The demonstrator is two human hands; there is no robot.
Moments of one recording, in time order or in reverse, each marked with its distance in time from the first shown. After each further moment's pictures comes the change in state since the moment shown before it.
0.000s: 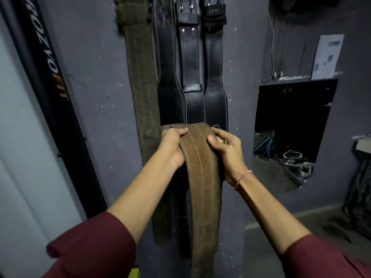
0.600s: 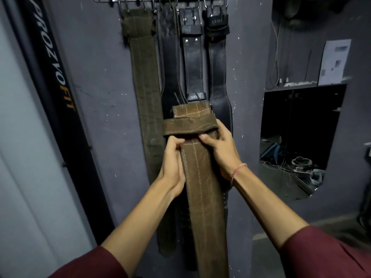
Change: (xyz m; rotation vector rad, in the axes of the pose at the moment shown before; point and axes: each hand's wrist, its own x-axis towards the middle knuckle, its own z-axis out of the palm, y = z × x) left_hand -0.020 -0.022 -0.016 -0.015 -0.268 0.214; right_hand 0.029 -0.024 0.026 -0.033 -0.064 -0.062
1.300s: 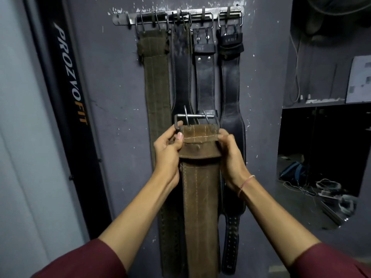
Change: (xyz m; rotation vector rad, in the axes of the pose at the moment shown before) left_hand 0.059 0.034 0.001 0.237 0.327 0.465; right_hand 0.046 0.004 -0.001 0.148 -0.103 0.022
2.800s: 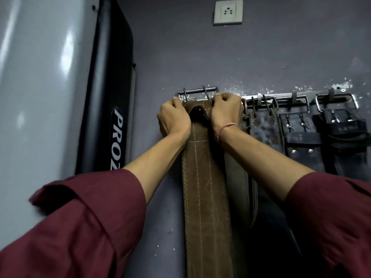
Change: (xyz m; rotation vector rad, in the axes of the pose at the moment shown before) left_hand 0.364 0.183 -0.029 0.526 0.569 0.588; right_hand 0.351 -0.122 0.239 -0.260 0.420 -0.546
